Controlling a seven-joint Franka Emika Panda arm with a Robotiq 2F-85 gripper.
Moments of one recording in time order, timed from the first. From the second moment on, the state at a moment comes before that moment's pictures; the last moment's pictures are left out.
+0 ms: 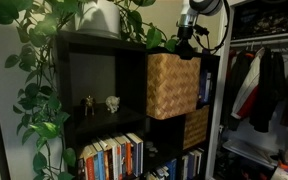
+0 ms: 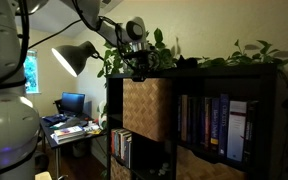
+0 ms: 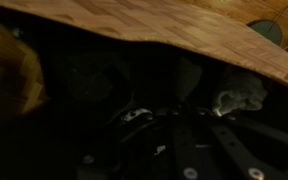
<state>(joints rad) 0.08 -0.14 0.09 -1.87 -0.07 1.98 -0.10</state>
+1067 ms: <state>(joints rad) 0.06 -0.15 0.08 -1.77 -0.11 1.86 -0.14</state>
